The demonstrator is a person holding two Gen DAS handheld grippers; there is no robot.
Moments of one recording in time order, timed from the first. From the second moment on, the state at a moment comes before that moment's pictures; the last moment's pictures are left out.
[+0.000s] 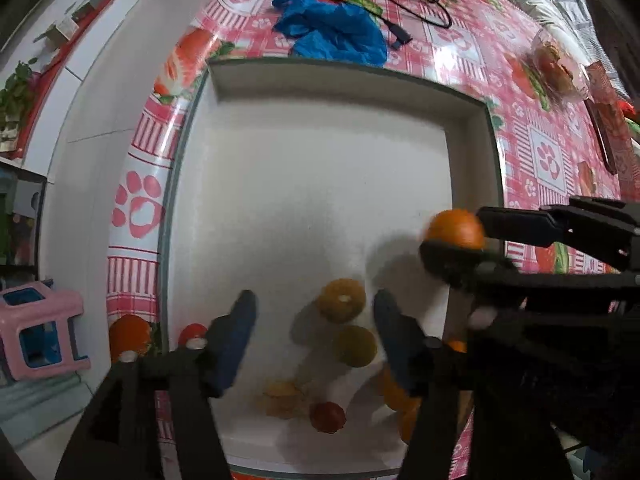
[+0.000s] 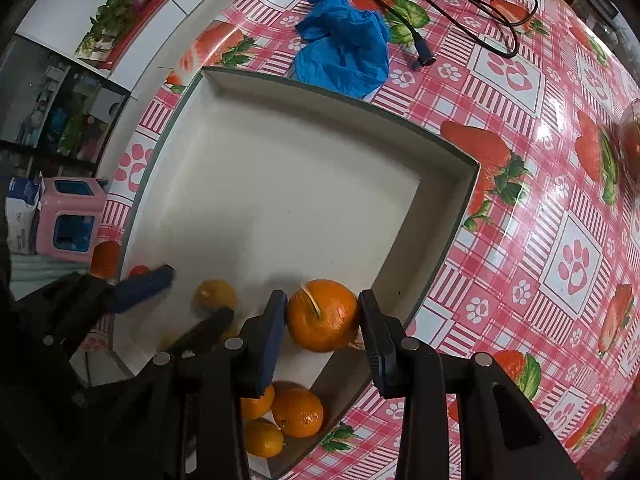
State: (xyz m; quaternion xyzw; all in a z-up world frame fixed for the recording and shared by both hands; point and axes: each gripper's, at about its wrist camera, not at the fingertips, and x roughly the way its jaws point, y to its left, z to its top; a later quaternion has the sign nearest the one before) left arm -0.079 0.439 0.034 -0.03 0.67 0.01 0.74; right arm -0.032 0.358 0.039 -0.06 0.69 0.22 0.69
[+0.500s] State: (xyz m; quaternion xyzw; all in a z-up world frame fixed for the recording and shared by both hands) left arm -0.097 0.431 0.065 -0.02 0.66 0.01 0.75; right arm -0.042 0.344 0.066 -0.06 0.68 0.21 0.70
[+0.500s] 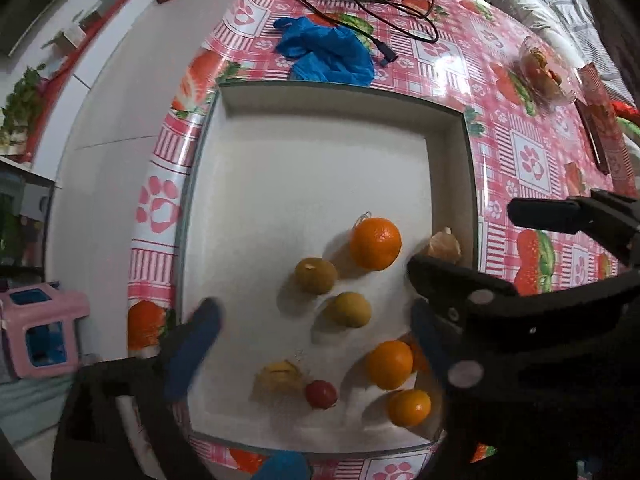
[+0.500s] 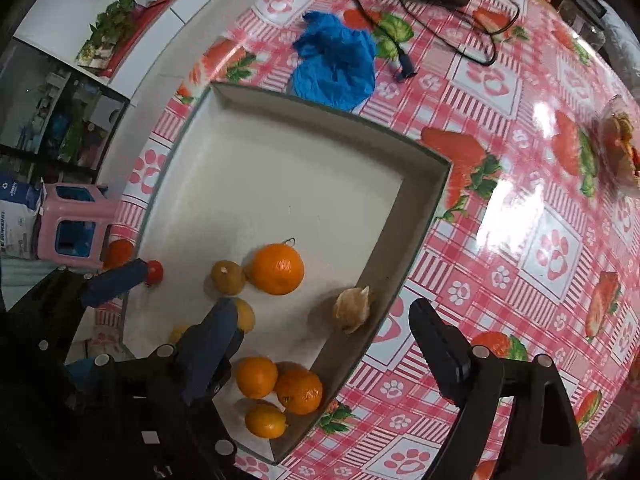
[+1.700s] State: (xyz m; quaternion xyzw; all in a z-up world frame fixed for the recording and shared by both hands) left arm -0.159 0.434 0.099 -0.03 0.67 0.01 0.74; right arm -0.102 0.334 0.134 -0.11 0.65 0.22 0.72
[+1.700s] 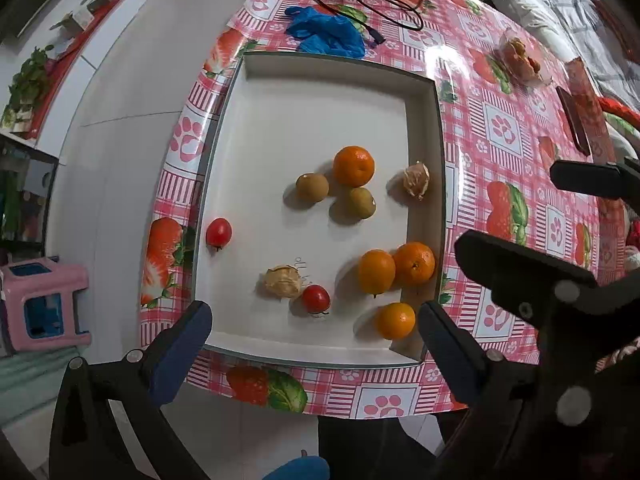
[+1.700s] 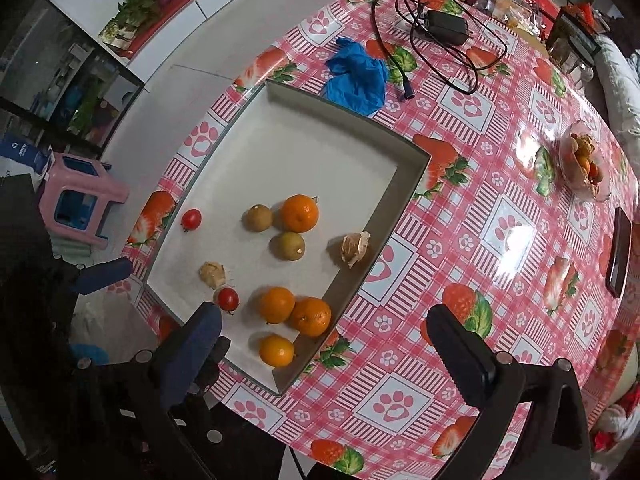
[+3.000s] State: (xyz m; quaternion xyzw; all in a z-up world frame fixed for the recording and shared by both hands) left arm -0.164 0.423 0.099 0.01 0.68 0.00 0.74; right arm -0.116 0.327 0.122 -0.11 0.67 0.21 0.71
